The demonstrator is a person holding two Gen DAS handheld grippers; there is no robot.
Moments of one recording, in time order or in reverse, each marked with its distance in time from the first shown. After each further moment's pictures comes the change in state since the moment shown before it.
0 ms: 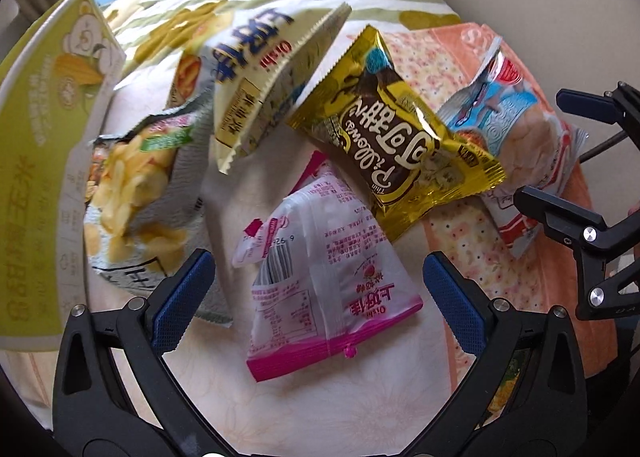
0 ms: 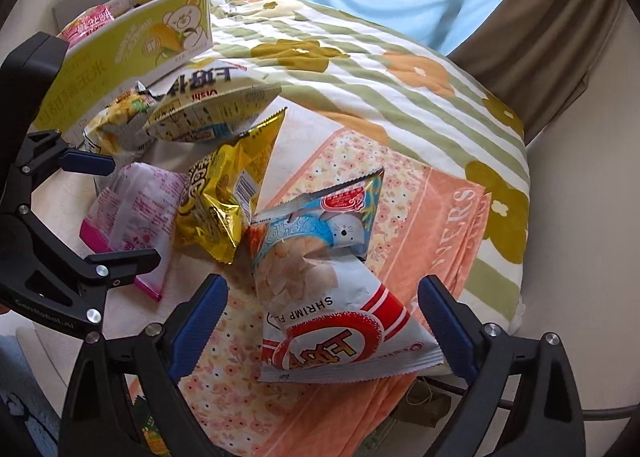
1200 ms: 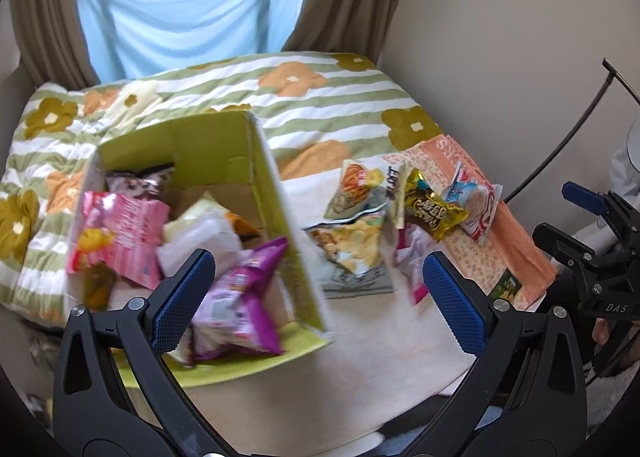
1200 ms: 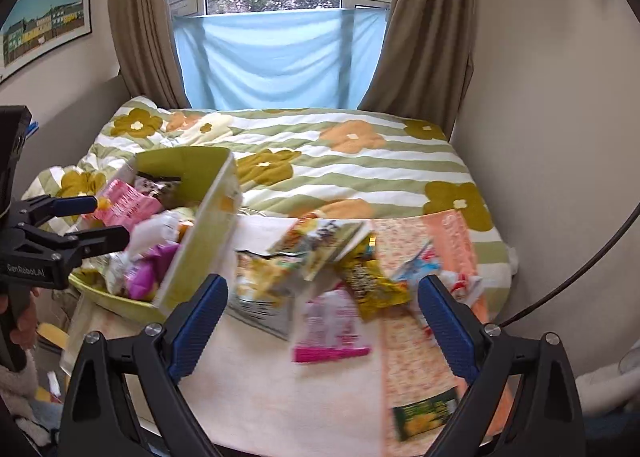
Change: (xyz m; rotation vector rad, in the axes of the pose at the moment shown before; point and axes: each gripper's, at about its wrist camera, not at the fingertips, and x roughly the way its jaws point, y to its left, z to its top) left arm -0.218 0.199 -0.022 0.106 -0.309 -0.166; right arm -0.160 0.145 0.064 0.475 -0.263 -0.185
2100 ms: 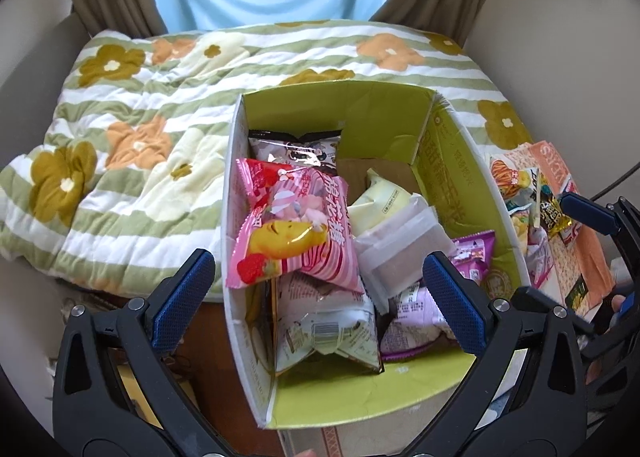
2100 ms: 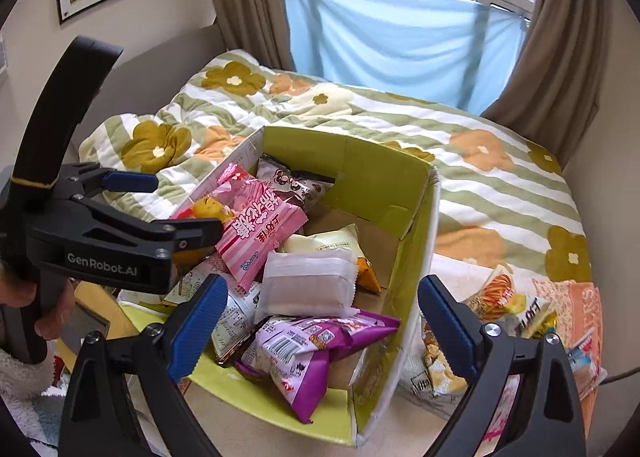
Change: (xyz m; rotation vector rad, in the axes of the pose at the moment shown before) left arm -0.003 0.203 0.003 -0.102 0.113 0.169; right arm 0.088 0.204 0.059 -0.184 0.080 0.264
